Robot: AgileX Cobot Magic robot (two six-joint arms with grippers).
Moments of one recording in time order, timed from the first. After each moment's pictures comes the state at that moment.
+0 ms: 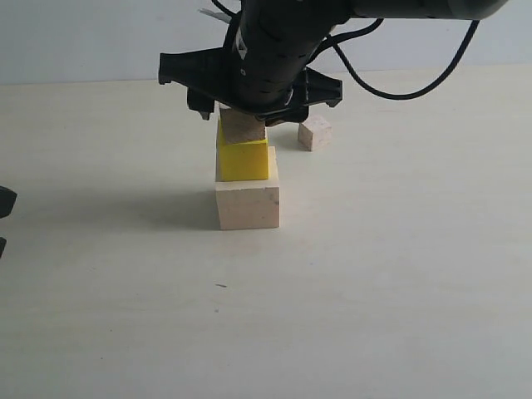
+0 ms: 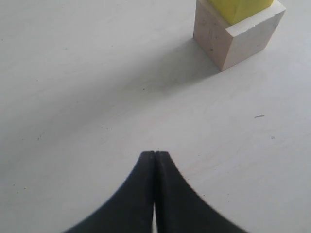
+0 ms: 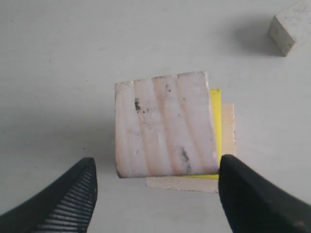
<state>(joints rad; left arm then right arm) -0.45 0.87 -0.58 0.01 0.60 0.10 0.80 1.84 -1.47 -0.29 0.74 0.95</state>
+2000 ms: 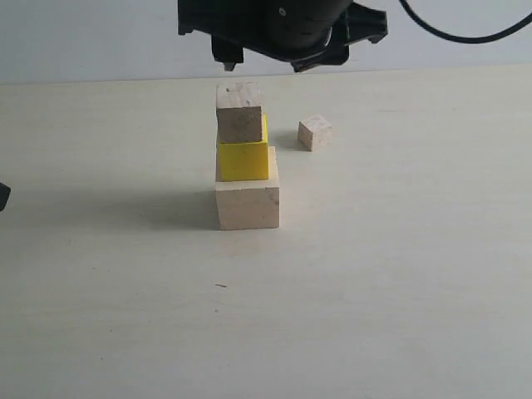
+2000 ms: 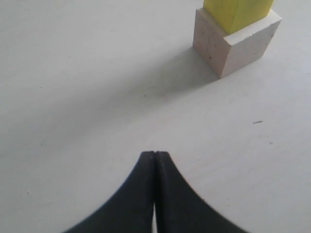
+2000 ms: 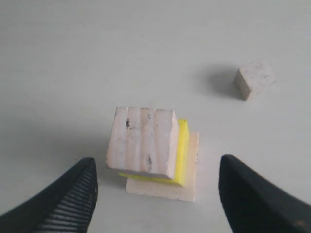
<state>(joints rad) -0.45 0.84 -0.58 0.01 0.60 0.10 0.80 1.68 -1.47 -0.38 0.82 0.86</state>
